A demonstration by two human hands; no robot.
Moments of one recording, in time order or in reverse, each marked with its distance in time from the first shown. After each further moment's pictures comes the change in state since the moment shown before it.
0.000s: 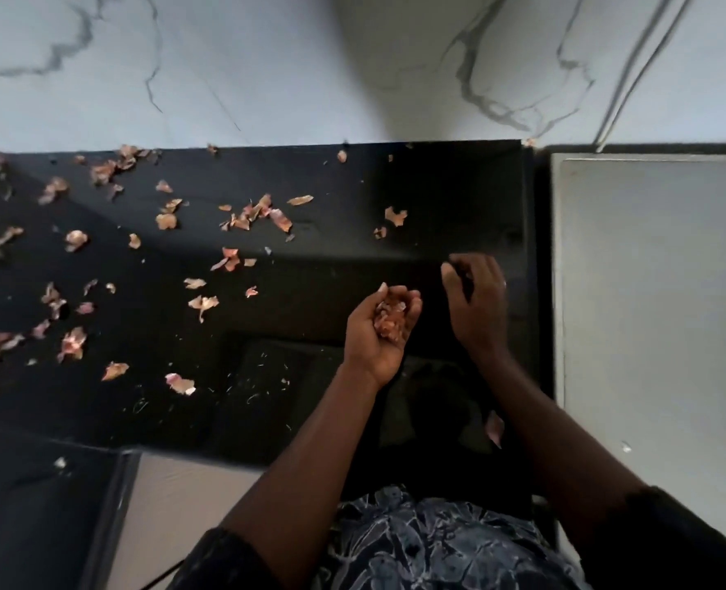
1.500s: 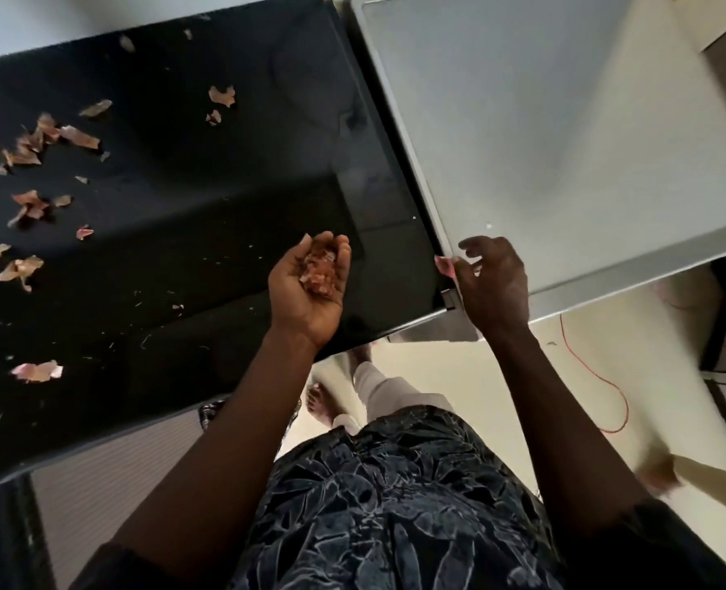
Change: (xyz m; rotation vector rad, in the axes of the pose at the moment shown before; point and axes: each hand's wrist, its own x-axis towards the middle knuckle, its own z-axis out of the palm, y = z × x) left_hand -0.077 -0.058 -0.064 -0.038 -0.257 -0.286; right_hand -0.226 0.032 -0.114 -0.436 0.296 0.390
